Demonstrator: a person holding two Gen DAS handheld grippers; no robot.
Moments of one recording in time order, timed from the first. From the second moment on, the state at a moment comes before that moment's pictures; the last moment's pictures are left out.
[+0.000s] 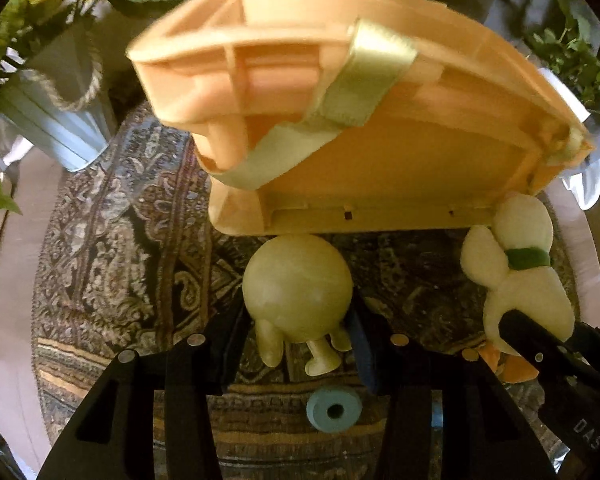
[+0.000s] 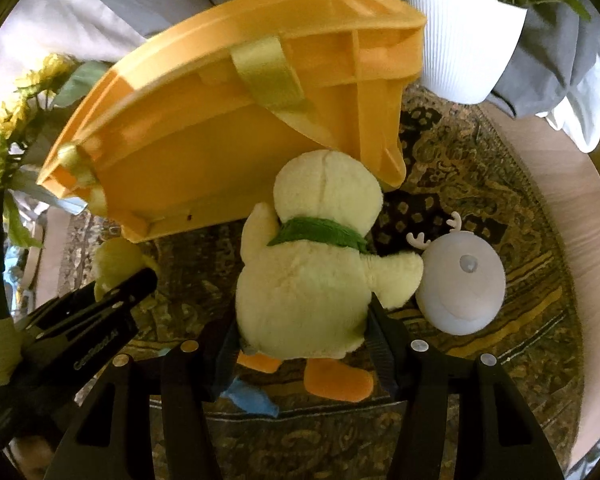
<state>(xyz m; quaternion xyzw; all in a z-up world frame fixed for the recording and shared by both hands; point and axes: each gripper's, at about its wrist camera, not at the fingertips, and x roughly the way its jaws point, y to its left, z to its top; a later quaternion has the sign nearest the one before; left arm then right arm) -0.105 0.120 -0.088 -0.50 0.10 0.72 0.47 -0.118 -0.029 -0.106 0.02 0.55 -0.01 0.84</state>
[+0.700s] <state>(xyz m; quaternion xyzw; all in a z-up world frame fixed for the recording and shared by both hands) -0.086 0.086 -0.008 -0.43 0.05 0.76 0.48 -0.162 -0.012 -0.032 0.01 0.46 0.03 0.88</state>
